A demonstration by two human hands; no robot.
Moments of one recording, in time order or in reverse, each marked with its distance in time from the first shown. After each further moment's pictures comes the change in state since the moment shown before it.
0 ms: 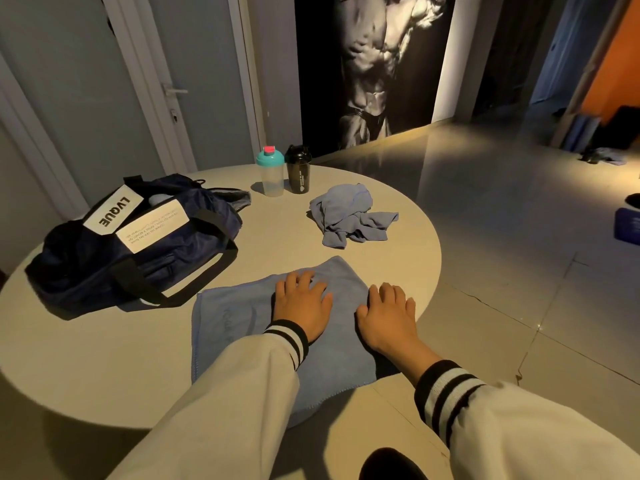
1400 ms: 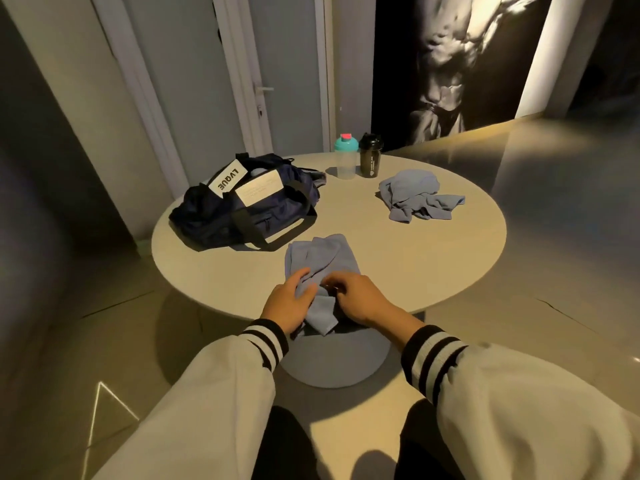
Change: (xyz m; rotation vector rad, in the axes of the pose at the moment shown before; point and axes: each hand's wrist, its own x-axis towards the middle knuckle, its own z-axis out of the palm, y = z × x) left_hand -0.172 -0.105 -0.035 -0.788 0.056 -0.362; right_hand -0.100 -0.138 -0.006 0.433 -0.288 -0.533
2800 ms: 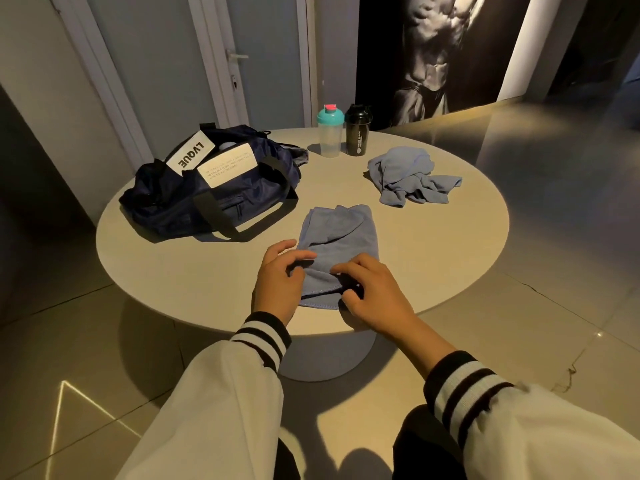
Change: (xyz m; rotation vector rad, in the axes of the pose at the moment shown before) left_hand 0.042 0.004 0.033 -0.258 0.269 0.228; right_hand 0.003 0.066 0.004 -0.175 0.320 -0.203
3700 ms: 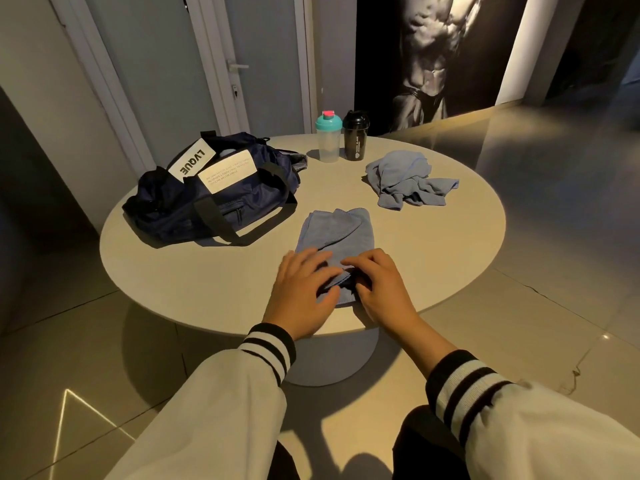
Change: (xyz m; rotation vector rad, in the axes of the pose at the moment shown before) left_hand -0.015 0.003 0.012 0.566 -0.245 0.405; right_hand -0.002 0.007 -0.005 0.122 0.125 0.097
